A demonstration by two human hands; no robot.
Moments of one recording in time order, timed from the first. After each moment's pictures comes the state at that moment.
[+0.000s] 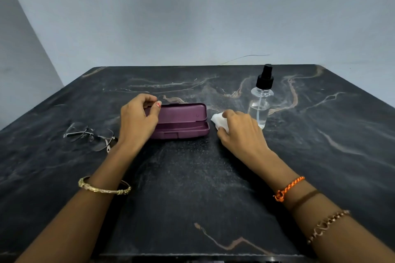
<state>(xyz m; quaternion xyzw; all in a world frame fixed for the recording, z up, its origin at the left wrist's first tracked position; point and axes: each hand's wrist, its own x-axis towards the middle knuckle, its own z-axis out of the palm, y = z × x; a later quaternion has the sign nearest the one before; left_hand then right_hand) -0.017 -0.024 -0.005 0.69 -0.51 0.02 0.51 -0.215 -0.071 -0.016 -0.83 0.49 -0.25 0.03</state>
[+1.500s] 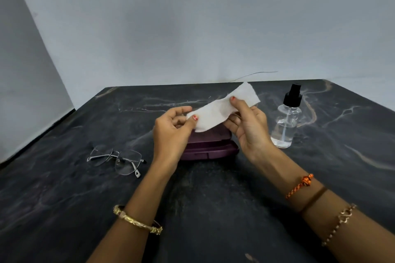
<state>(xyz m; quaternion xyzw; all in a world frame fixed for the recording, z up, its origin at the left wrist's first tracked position) -0.023 -0.027 0.005 0.55 -0.46 -0.21 0.66 -0.154 -0.072 0.020 -0.38 0.25 -0.60 0.65</state>
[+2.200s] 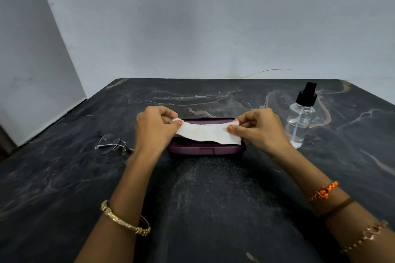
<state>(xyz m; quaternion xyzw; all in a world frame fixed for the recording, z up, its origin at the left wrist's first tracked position) 0.011 -0.011 0.017 0.73 -0.47 -0.07 0.50 -0.179 -0.082 0.010 -0.75 0.45 -0.37 0.31</state>
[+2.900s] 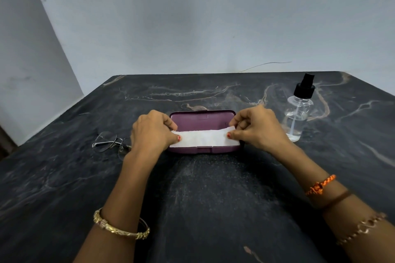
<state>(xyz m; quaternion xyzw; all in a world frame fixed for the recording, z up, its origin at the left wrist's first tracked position) 0.006 -0.006 0.018 0.81 -0.48 -0.11 0.31 -0.182 -0.079 0.012 -0.81 0.47 -0.28 0.22</state>
